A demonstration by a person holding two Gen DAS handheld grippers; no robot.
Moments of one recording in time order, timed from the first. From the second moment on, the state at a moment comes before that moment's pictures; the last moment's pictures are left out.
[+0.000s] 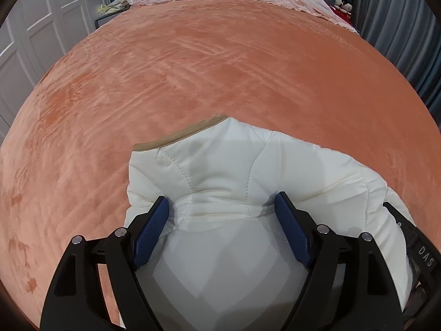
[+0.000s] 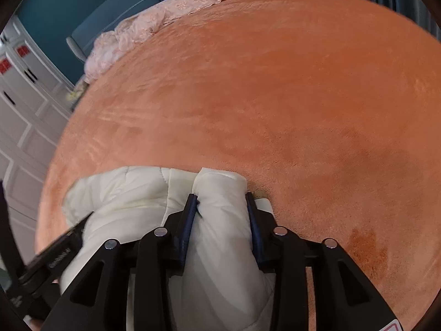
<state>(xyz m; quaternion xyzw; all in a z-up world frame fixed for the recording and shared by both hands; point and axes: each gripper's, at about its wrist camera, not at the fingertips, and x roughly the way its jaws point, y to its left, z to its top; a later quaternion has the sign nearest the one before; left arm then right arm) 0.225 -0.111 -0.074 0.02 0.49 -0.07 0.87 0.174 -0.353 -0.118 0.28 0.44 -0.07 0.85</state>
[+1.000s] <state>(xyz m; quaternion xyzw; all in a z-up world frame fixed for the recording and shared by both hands) 0.084 -0.051 -0.044 0.00 0.55 -0.13 0.82 0.041 -0.317 -0.089 0.19 0.51 -0.06 0.84</state>
